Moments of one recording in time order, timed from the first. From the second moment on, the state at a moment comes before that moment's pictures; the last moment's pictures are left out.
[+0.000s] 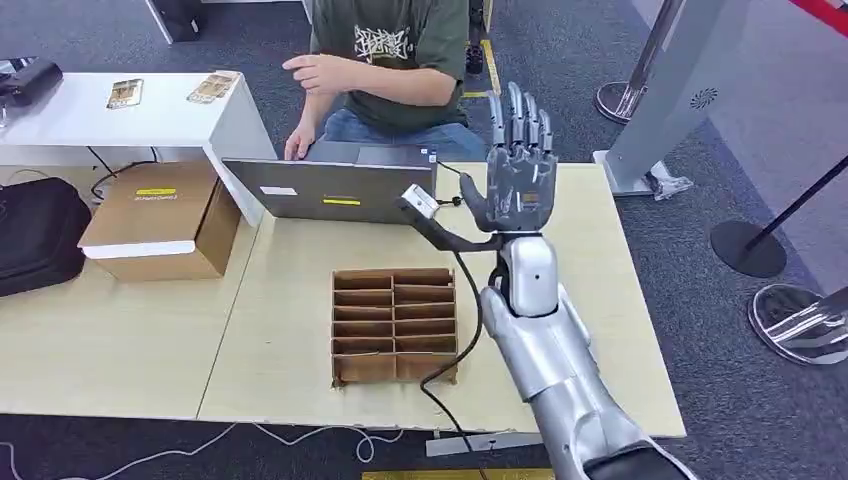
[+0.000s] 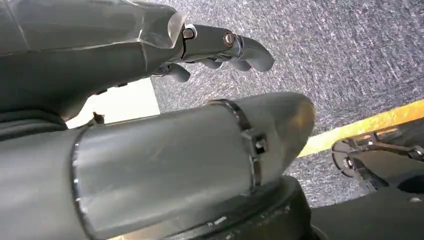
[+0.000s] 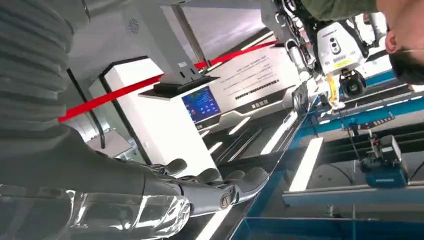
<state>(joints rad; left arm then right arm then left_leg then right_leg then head) -0.11 -0.25 0.89 -0.21 -1.22 0.10 0.18 -0.64 0.21 0.19 -0.97 1.50 -0.69 0.08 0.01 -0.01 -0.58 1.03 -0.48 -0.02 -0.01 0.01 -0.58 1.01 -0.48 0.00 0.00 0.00</state>
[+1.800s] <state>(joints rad) -0.08 -0.25 0.91 -0.21 -1.15 0.15 0.12 0.03 0.16 0.10 -1.70 1.50 -0.69 0.14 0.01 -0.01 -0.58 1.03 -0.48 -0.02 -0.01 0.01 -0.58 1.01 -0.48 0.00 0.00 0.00</state>
